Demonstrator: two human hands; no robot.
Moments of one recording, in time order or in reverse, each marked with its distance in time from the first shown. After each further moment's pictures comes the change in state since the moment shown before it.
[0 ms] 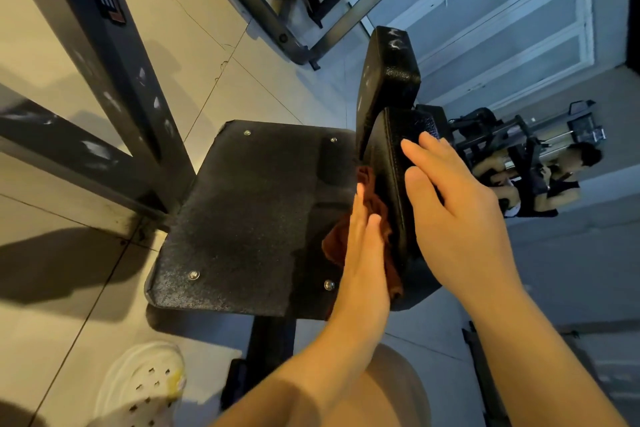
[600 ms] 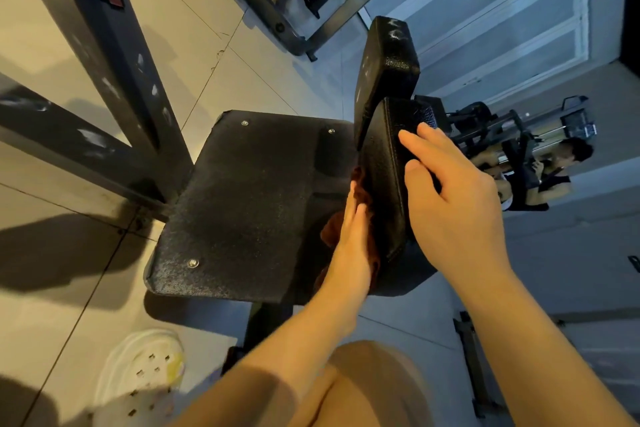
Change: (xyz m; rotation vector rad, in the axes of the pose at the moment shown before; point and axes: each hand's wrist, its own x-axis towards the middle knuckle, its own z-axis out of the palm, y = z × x) left_hand 0.017 -0.019 -0.010 -0.283 -0.021 -0.215; right_hand -0.002 0.001 0.005 -0.031 0.075 -0.006
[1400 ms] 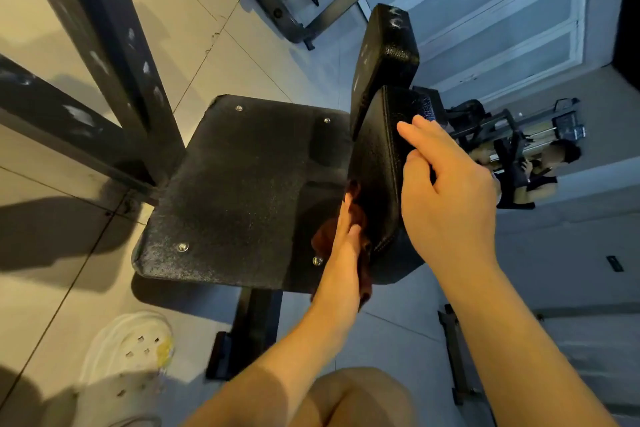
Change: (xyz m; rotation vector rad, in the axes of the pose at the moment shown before) left_hand -0.033 -0.010 0.001 -0.016 -0.004 0.092; right_hand 0.000 0.009 0.007 0.021 0.131 -0.064
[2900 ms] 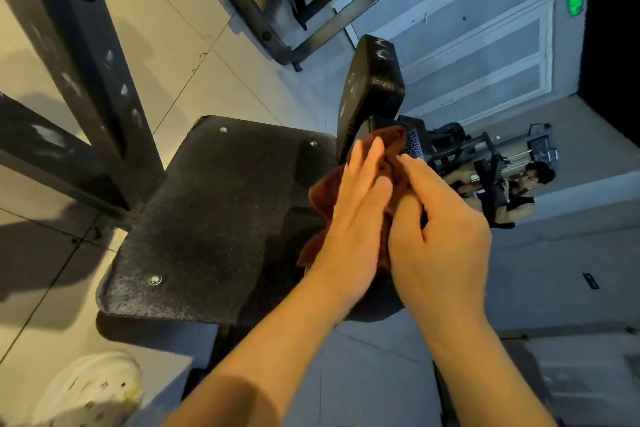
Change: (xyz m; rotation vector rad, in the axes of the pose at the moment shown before) left_hand 0.083 0.051 0.028 0.126 -0.136 0.274; right_hand -0.002 0.001 0.004 0.006 0.096 -0.097
